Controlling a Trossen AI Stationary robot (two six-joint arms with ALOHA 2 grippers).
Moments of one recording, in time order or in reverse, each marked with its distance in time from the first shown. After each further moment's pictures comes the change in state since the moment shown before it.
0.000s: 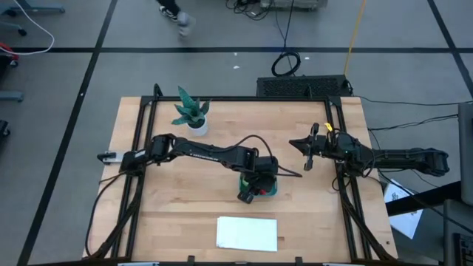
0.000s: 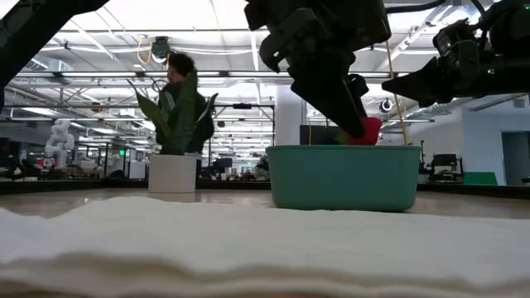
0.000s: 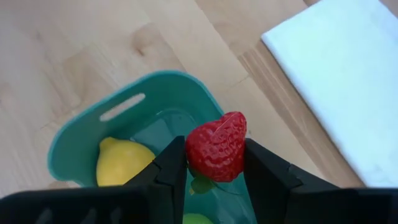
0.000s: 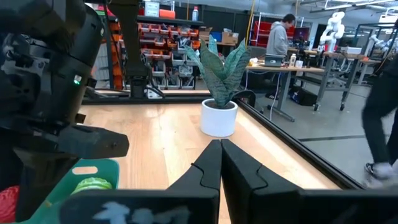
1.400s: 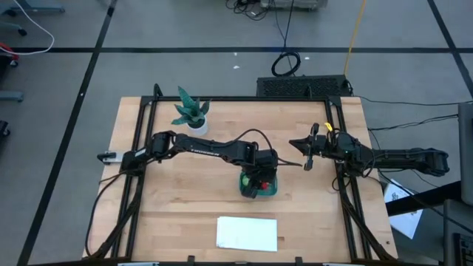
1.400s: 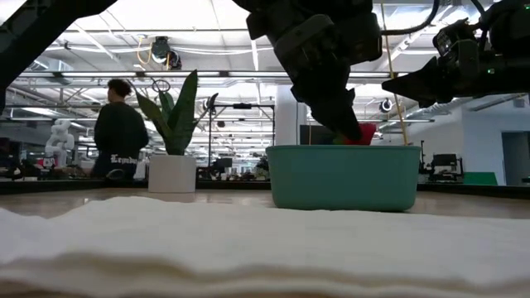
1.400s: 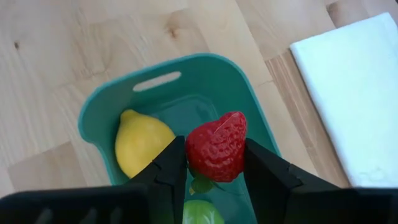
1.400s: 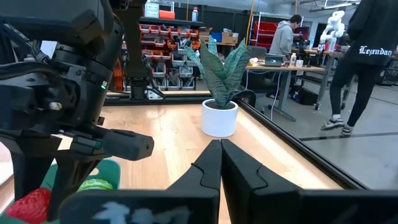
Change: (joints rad) left arm 0.045 0.000 -0.011 0.010 0.021 -0.169; right arm 0.000 0.000 0.000 0.000 0.000 0.011
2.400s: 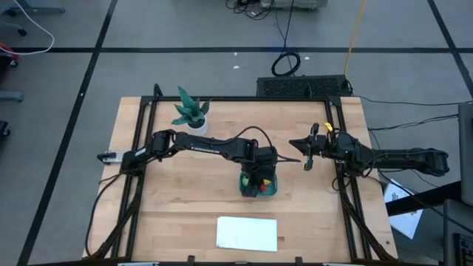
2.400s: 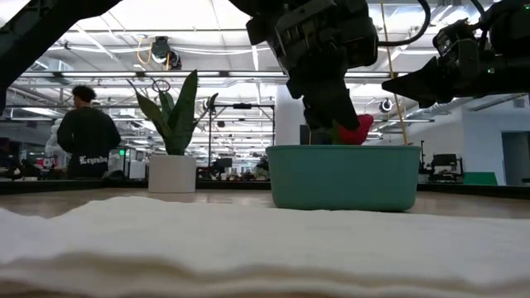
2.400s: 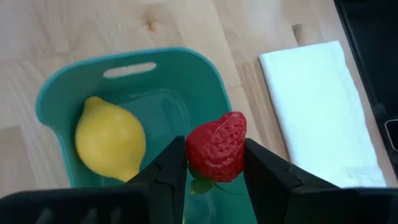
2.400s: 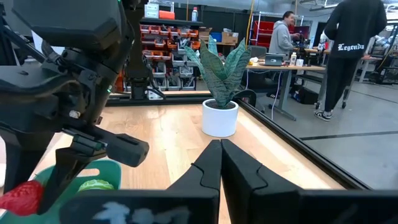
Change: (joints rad) left arm 0.017 0.000 0.000 -0.025 0.148 -0.129; right arm 0.000 0.000 0.000 0.000 0.000 0.007
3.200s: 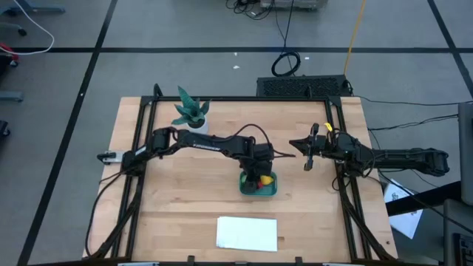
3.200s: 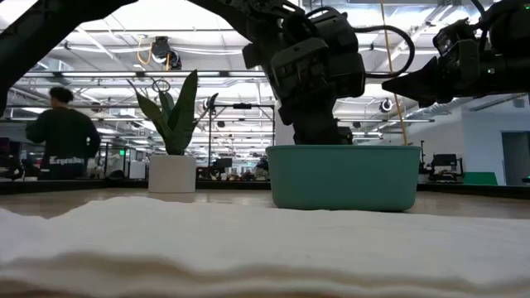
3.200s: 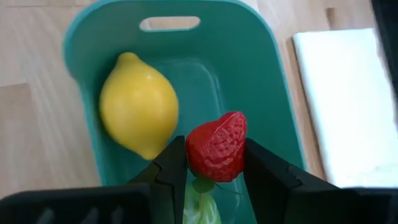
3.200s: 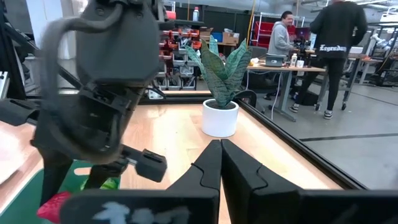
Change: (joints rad) left arm 0.047 -0.001 -0.112 0.072 0.030 -0.017; right arm 0.000 0.000 0.000 0.000 -0.004 -0.012
